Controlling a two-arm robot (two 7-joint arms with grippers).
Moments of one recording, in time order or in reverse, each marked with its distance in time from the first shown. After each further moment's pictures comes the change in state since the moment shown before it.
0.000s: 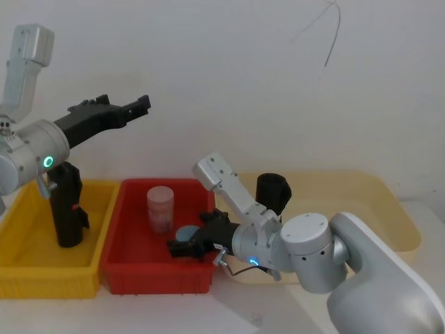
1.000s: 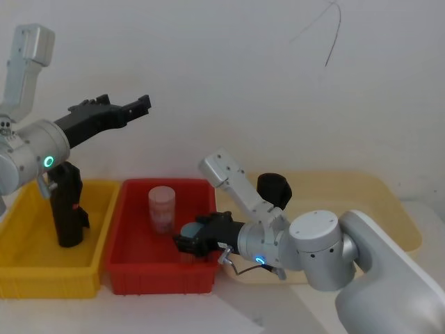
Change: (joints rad) left arm 0.000 0.000 0.000 0.000 0.000 0.000 0.000; right arm -0.011 0.016 0.019 -0.035 0.012 0.020 0.037
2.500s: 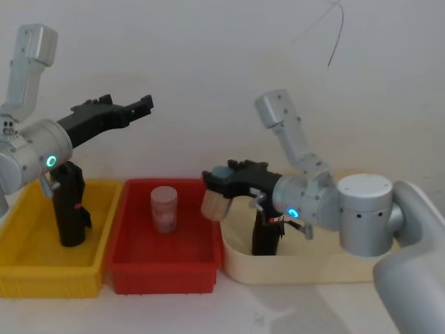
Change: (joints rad) left arm 0.000 0.000 0.000 0.000 0.000 0.000 0.000; right arm 0.005 0.017 0.151 -0.122 0.128 0.049 -0.067
